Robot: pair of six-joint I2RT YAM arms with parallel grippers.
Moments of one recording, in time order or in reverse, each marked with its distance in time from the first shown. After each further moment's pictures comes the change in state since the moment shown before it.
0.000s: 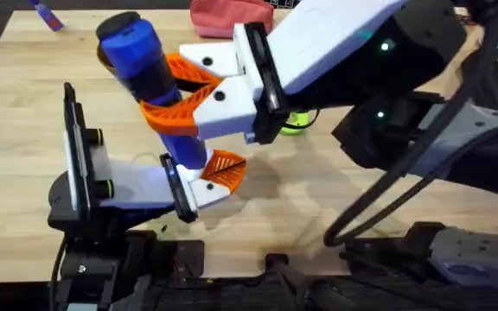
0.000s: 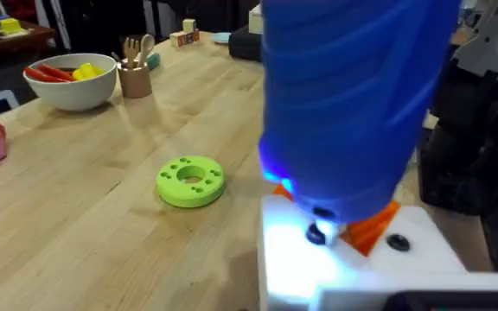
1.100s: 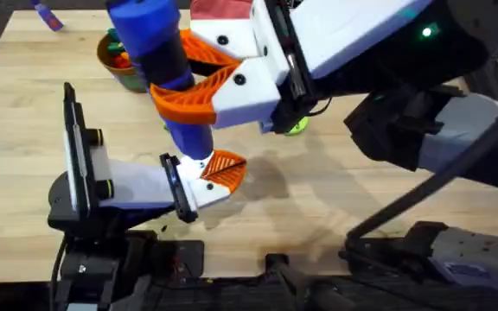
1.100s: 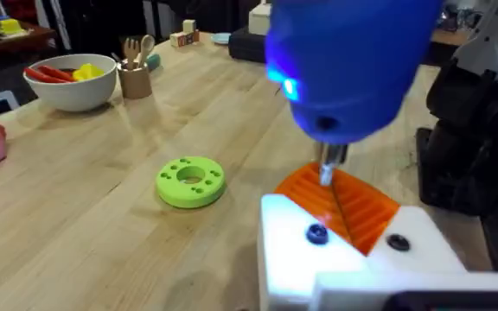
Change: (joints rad) left arm 0.000 0.000 0.000 0.000 0.000 0.000; right arm -0.045 -0.028 0.014 0.077 -0.067 0.057
